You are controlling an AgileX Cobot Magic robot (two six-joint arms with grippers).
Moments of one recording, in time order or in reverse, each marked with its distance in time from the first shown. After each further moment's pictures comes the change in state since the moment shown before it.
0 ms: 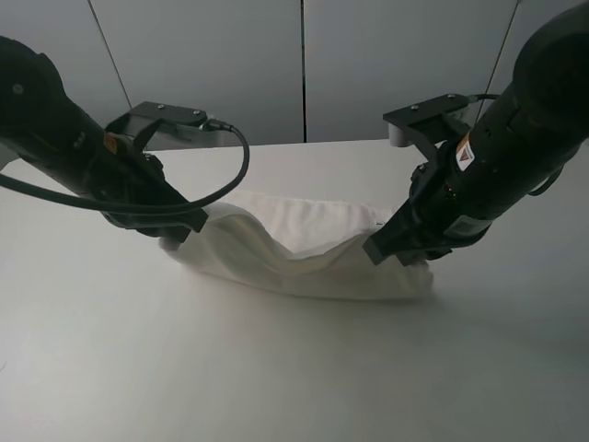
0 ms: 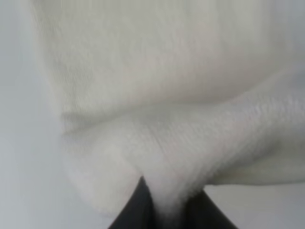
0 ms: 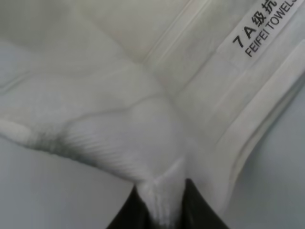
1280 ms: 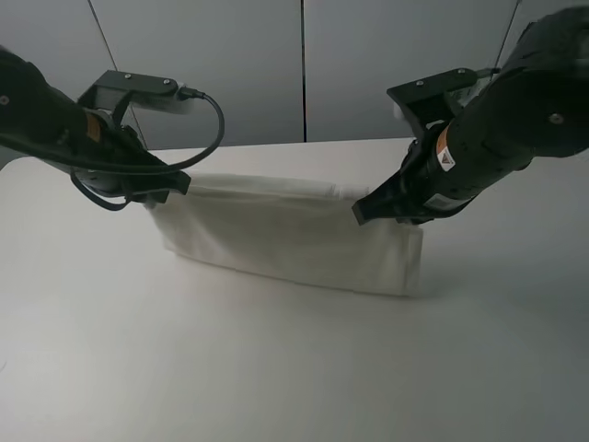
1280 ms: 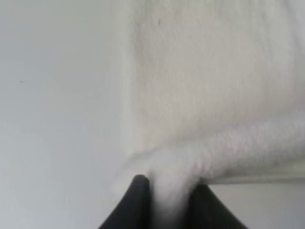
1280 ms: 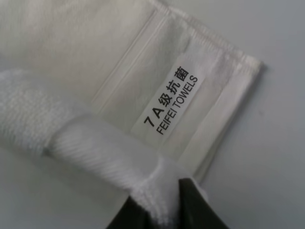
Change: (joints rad) left arm 0.072 0.000 0.000 0.336 -0.128 -0.326; right arm 0.002 0.088 -0.006 -0.386 -0.183 0.438
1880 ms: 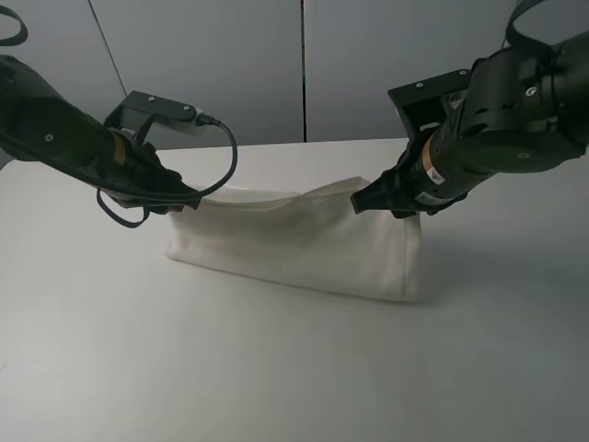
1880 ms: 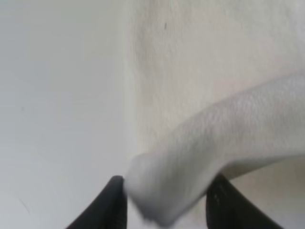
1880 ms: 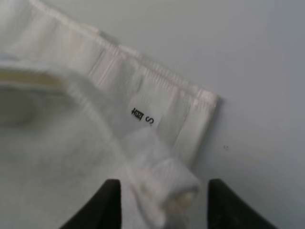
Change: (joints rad) left arm 0.008 0.129 0.000 0.170 -0.139 -0.084; right arm 0.000 0.082 0.000 -0.371 -0.050 0.411
